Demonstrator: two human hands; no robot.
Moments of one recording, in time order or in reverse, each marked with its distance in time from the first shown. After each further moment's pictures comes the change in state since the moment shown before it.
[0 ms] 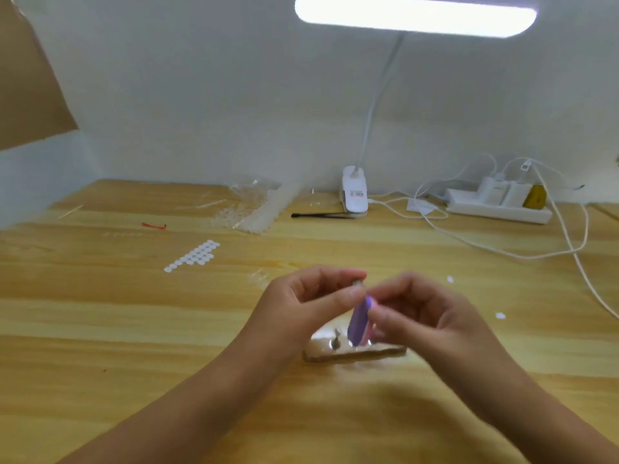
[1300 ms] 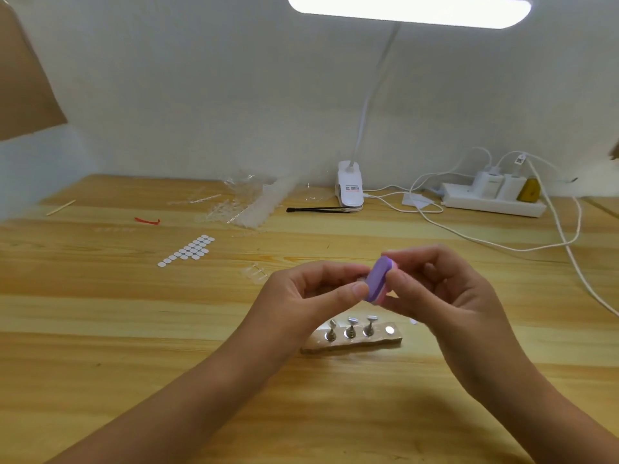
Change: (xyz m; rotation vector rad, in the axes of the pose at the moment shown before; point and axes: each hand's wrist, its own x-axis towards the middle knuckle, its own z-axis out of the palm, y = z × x) left_hand 0.000 0.005 0.006 0.014 -0.029 -0.017; right_hand 0.001 -0.005 -0.007 0.015 0.102 -0.057
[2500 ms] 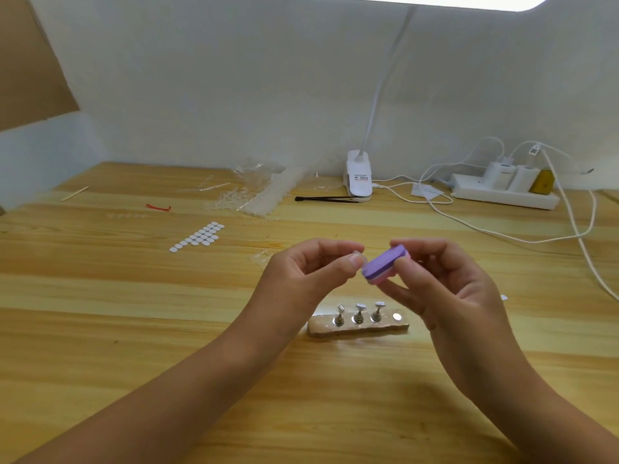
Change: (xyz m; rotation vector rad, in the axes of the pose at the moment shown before) left_hand 0.000 -0.004 -0.003 -0.036 0.111 -0.001; right_hand -0.007 0.008 0.012 0.135 0.056 0.031
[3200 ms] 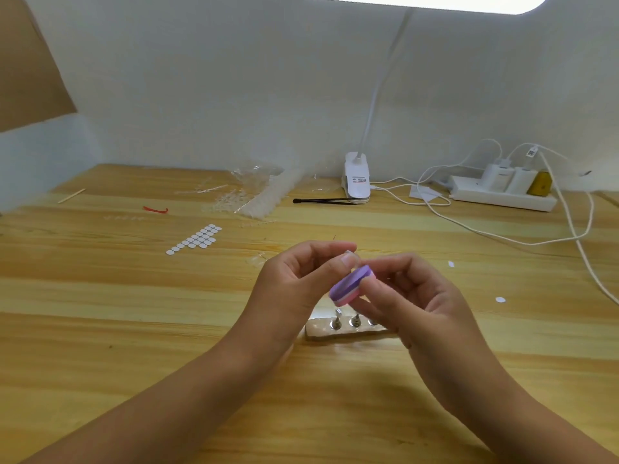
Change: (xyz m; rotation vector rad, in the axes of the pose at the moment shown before) left_hand 0.000 -0.003 0.003 -0.097 0.066 0.013; right_hand 0.000 0.006 0.007 0.033 -0.089 0.035
